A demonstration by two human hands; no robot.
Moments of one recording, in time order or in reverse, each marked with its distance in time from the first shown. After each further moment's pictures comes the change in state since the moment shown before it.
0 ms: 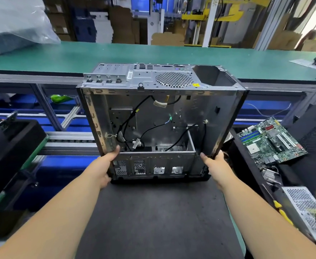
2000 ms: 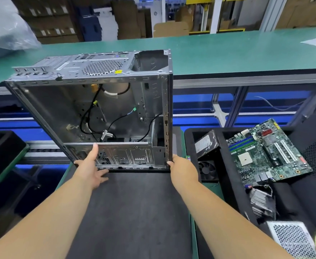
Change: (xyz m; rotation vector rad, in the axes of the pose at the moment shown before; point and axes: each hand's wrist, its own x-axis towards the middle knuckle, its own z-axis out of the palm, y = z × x) left_hand 0.067 -0.008 0.143 -0.198 0.303 -0.013; right_hand 0.119 0.005 -0.012 -0.739 -0.134 -0.196
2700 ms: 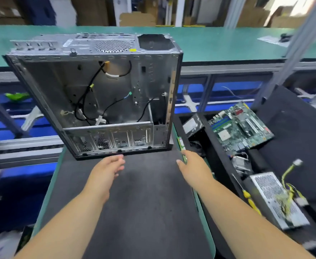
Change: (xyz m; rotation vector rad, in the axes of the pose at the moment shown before) left_hand -0.052 -0.042 -0.045 0.496 -0.364 0.210; right_hand -0.107 0.003 -0.009 0.135 0.108 0.136
